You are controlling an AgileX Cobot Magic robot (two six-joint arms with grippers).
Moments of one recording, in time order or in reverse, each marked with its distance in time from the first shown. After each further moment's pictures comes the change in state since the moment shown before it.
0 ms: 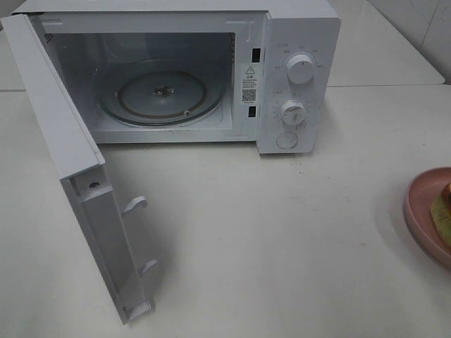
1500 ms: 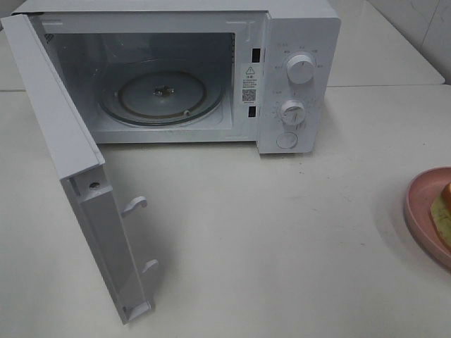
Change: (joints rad) left arm 0.000 0.000 0.000 0.000 0.000 0.000; right arm -0.192 -0.782 0.185 0.054 0.117 -0.029
